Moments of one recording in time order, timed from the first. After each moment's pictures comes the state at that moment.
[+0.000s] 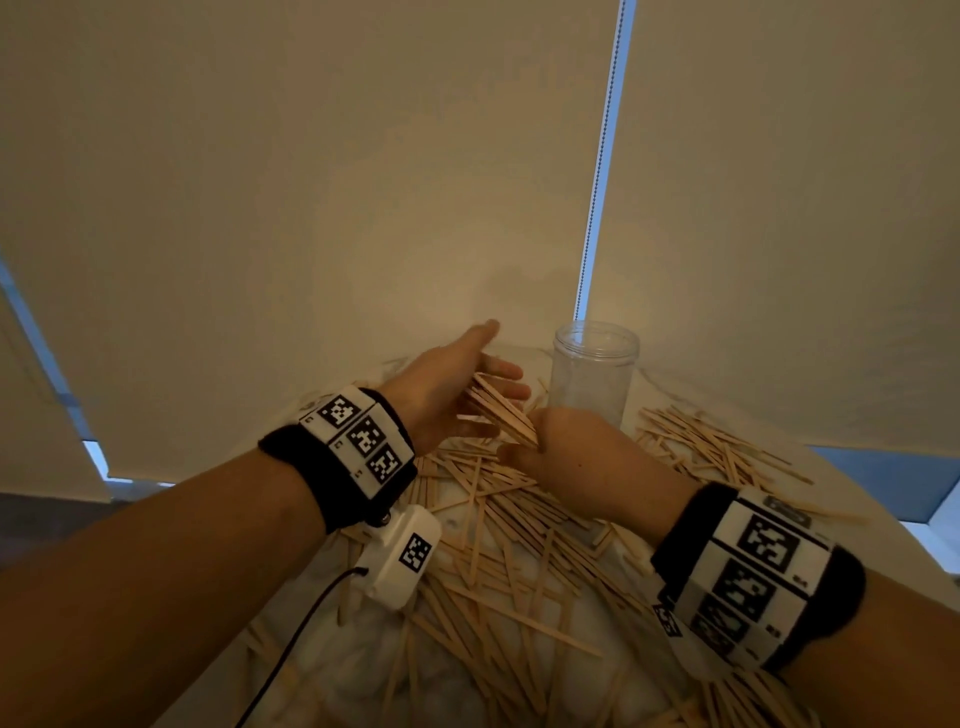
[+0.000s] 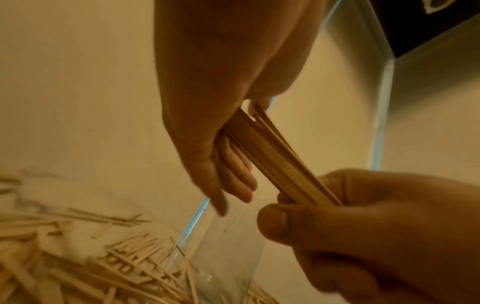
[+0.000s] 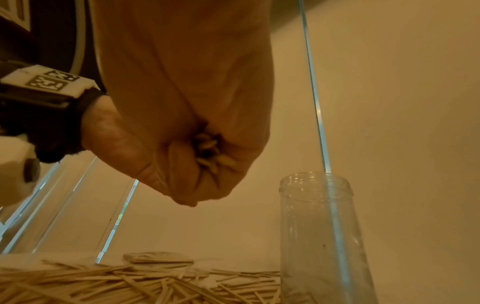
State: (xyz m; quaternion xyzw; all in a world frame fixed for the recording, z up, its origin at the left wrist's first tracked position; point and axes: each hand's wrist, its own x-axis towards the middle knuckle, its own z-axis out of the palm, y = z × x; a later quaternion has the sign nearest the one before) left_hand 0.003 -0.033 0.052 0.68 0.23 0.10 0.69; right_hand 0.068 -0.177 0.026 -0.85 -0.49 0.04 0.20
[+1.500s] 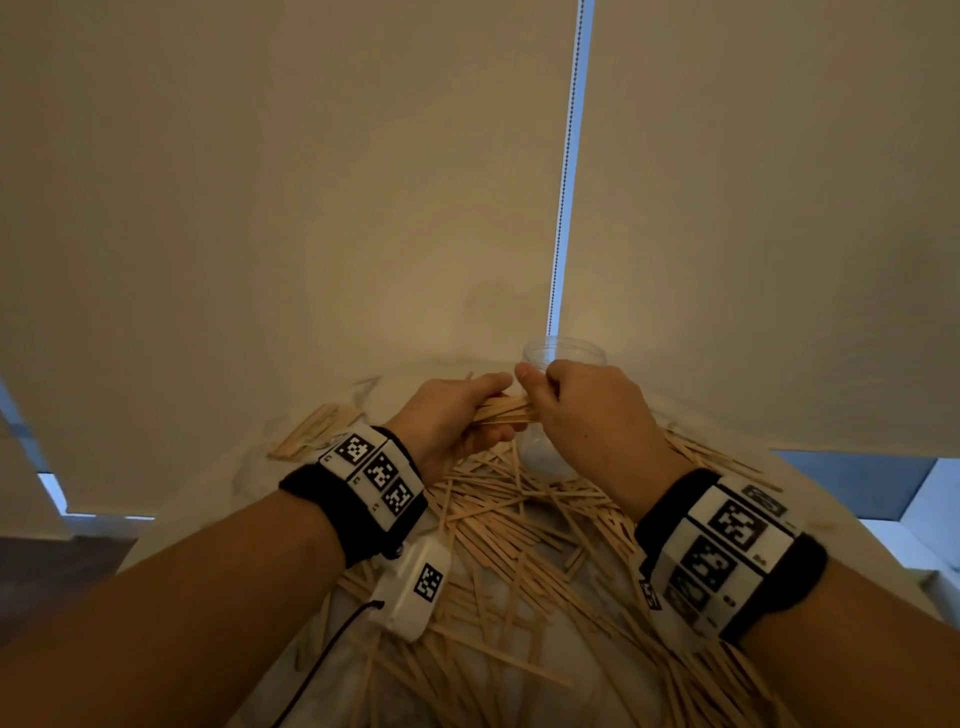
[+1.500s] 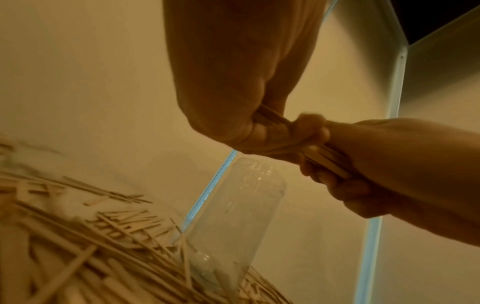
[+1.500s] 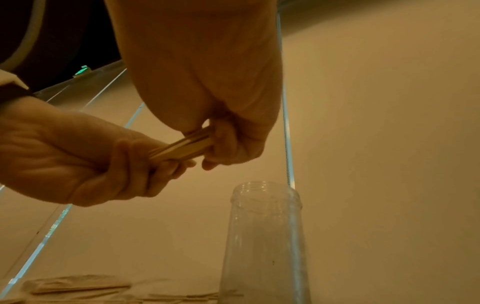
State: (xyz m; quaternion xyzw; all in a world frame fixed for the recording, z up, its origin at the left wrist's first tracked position) left_hand 0.038 -0.051 0.036 0.62 0.24 0.16 0.73; right_hand 0.117 -0.184 0.036 -0.86 -0.38 -0.22 0.27
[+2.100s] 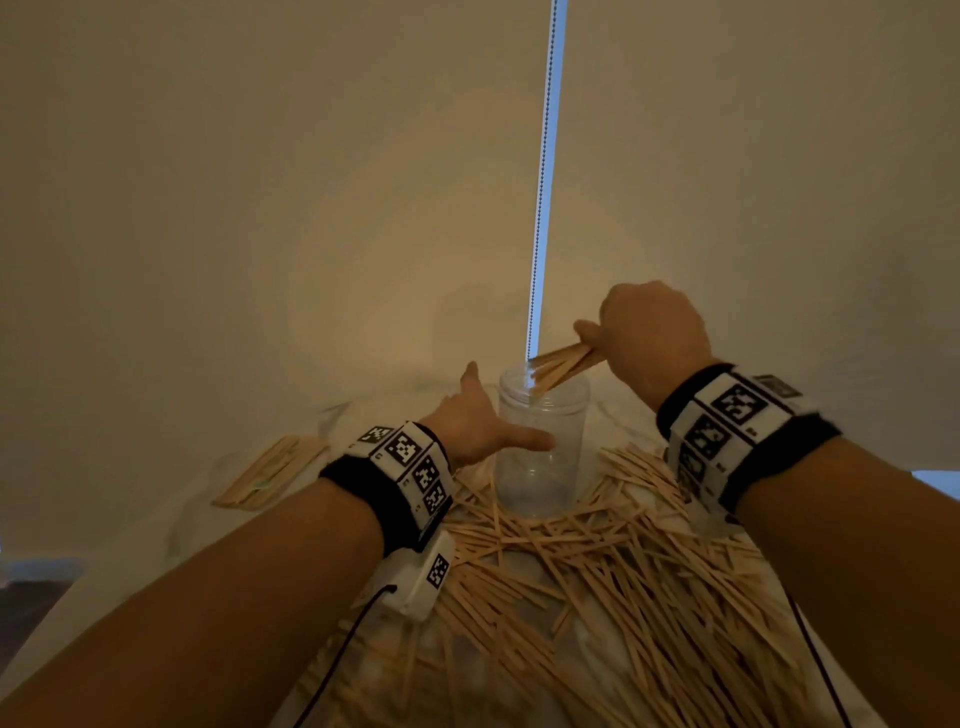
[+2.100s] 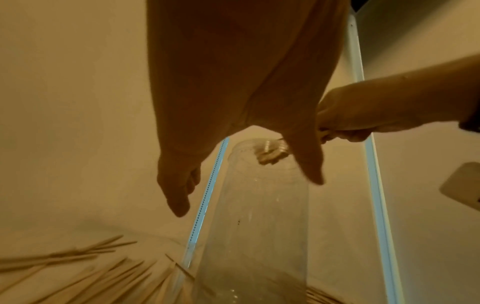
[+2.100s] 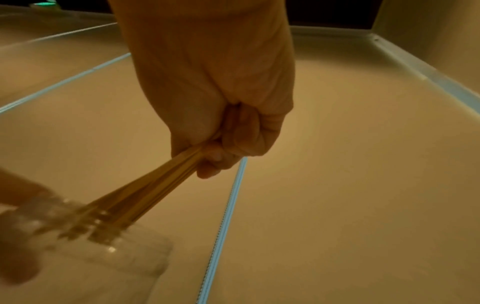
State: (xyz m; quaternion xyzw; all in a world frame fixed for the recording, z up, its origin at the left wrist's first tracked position) left_hand 0.133 -0.024 0.020 0.85 0.21 0.06 0.48; right_hand 0.226 -0.186 0.110 -0.92 -0.28 -0.27 0.10
